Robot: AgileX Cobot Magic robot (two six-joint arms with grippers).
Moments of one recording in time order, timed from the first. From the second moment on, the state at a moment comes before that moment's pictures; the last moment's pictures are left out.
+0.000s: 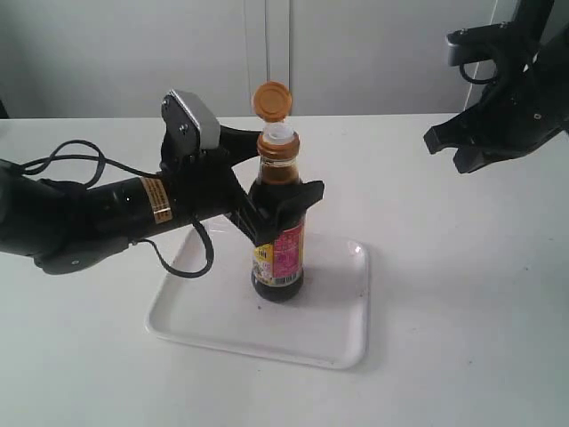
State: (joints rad) left arm -0.52 1.86 -0.88 0.72 -1.03 -0.36; right arm 0.11 1.63 -1.28 0.18 0.83 -0.30
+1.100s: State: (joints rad) left arm -0.52 1.78 -0.88 0.62 -1.02 -0.44; right arm 0.11 1.63 -1.28 0.23 0.82 -0.34
